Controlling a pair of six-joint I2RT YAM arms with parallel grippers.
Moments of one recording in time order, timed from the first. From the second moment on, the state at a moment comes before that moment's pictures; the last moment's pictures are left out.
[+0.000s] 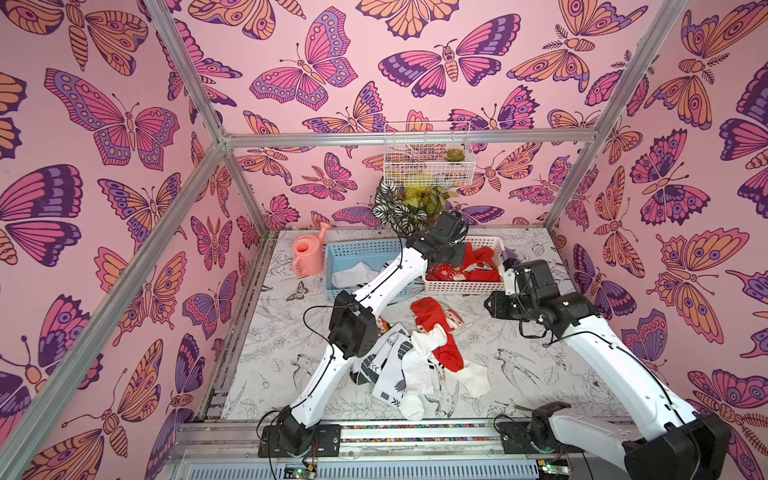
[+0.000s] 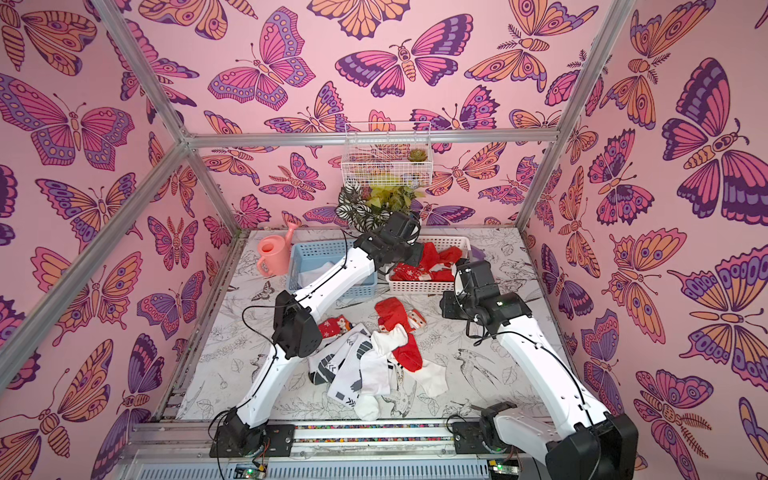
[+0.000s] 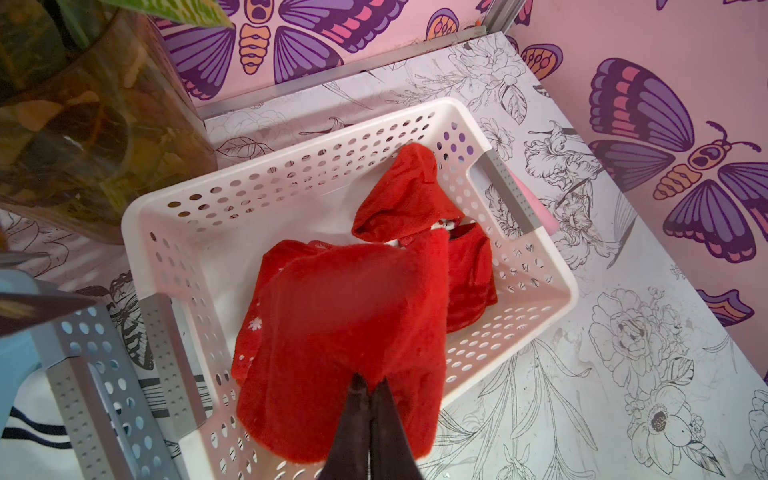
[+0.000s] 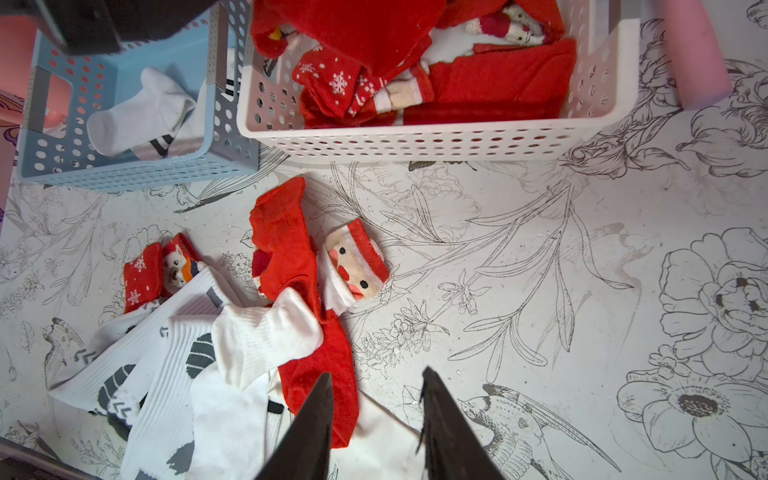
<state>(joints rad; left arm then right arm) -0.76 2.43 2.48 -0.79 -0.02 -0.29 0.31 1.12 1.01 -0.81 -0.09 0.37</state>
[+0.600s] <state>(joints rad) -0.72 2.50 2.49 -0.76 -0.04 -0.27 0.31 1.13 1.01 -0.79 -0.09 0.37</state>
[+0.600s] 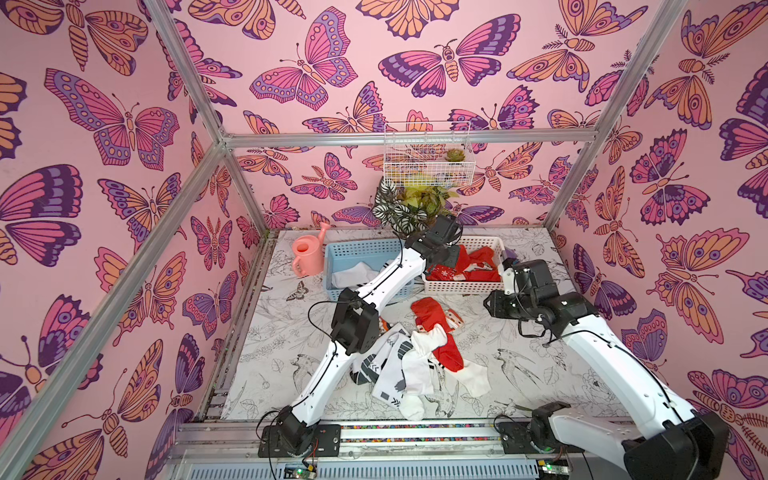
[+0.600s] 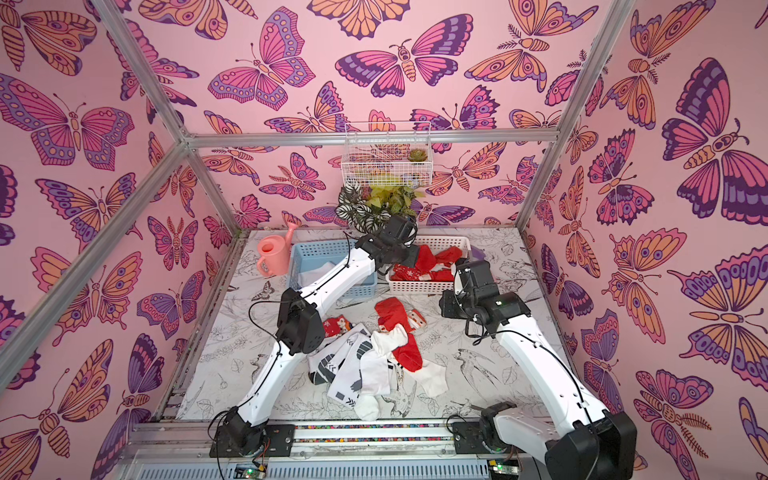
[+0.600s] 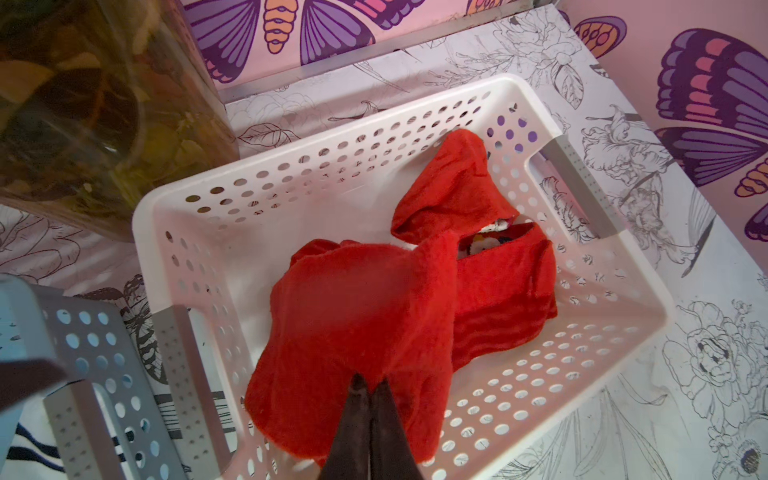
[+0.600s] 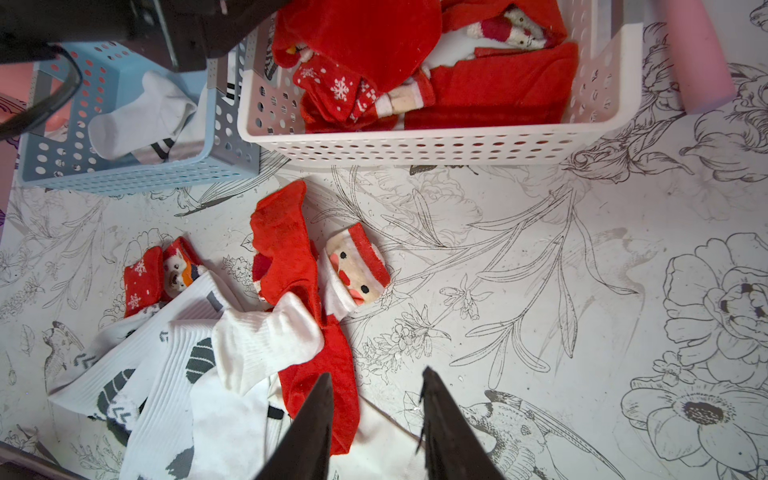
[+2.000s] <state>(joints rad) -0.67 2.62 2.56 -0.73 -0.05 -0.27 0.31 1.21 1.01 -0.78 -0.15 0.37</state>
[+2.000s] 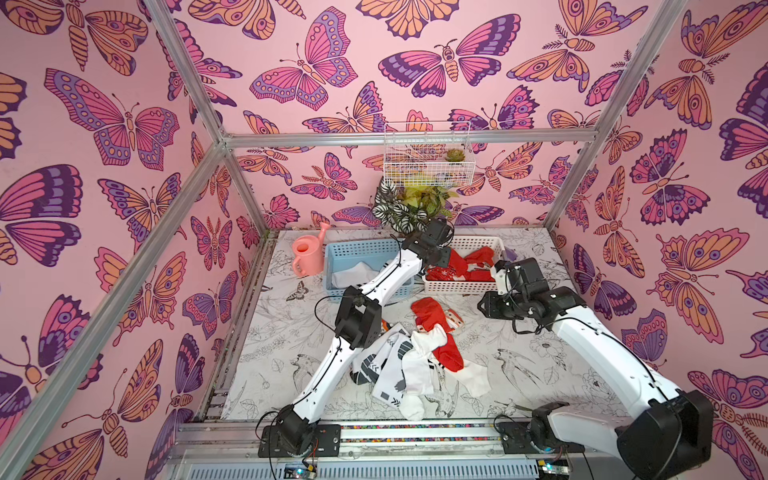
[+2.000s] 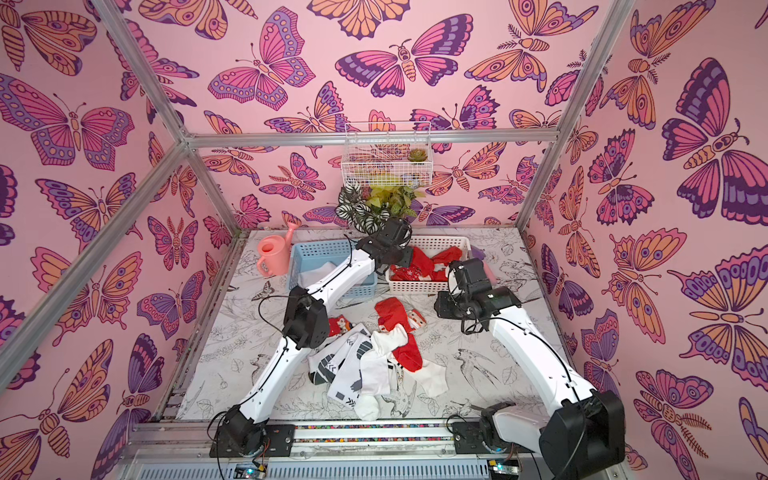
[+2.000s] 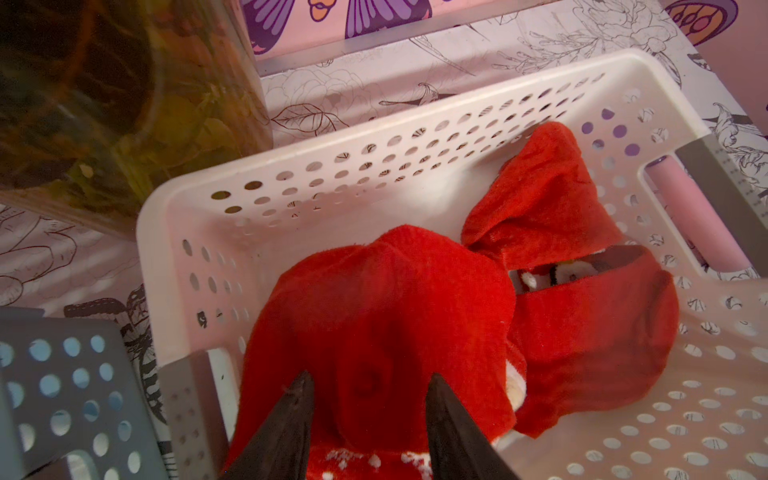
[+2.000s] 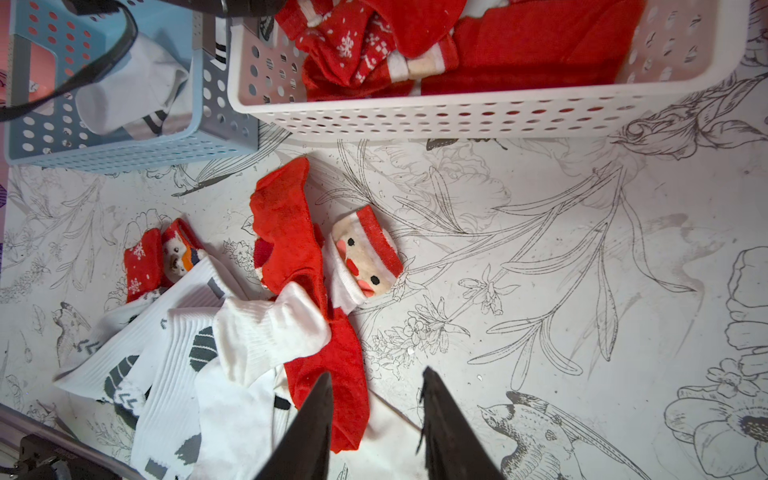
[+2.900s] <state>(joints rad) -0.71 2.37 2.34 -0.71 -0.05 -0.27 0.31 1.23 1.01 -0.74 -0.22 0.37</state>
